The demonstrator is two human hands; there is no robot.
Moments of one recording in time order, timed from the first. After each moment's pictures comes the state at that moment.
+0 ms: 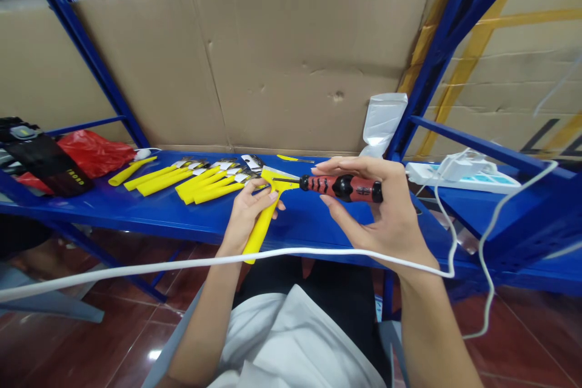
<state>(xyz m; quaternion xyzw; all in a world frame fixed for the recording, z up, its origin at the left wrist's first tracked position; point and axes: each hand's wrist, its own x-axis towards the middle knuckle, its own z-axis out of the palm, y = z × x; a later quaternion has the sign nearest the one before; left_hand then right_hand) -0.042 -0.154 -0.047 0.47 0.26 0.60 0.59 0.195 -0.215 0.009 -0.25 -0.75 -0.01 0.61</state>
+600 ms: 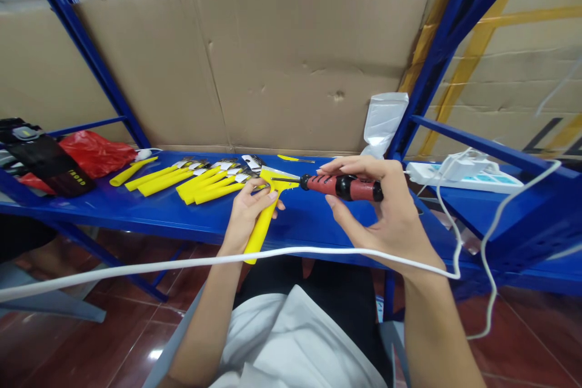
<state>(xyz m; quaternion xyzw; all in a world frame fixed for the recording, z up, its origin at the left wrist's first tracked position) -0.041 -0.154 -0.048 0.47 0.26 0.61 0.58 0.201 -0.212 0.013 -0.23 -0.77 -0.02 0.60</state>
